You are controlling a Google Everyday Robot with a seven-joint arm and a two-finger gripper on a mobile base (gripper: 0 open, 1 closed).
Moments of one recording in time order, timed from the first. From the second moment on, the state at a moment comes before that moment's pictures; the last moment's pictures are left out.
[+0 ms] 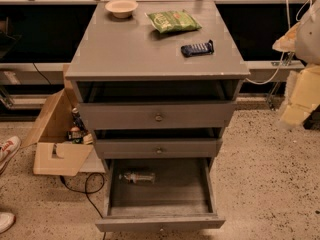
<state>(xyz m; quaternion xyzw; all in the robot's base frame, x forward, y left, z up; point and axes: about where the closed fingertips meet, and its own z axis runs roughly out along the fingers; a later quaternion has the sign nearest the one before) 0.438 -0.217 0.977 -0.60 0.78 -0.04 0.16</state>
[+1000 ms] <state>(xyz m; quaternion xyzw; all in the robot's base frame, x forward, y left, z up) 0.439 -0.197 0.886 -0.57 0.80 0.04 0.16</state>
